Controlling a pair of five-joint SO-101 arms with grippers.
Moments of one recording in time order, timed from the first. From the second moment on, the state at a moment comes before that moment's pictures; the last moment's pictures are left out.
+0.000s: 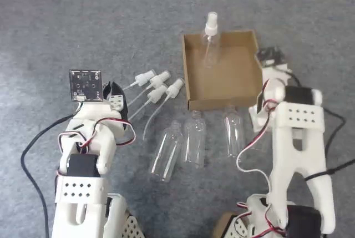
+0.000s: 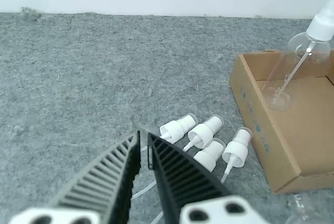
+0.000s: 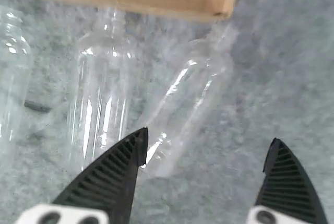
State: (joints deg) left arm -4.1 -65.6 71.7 37.4 7.0; right arm 1.8 -22.1 33.9 75.4 16.0
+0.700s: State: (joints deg) left arm -4.1 -65.6 71.7 37.4 7.0; right arm 14.7 -22.2 48.1 59.2 30.7
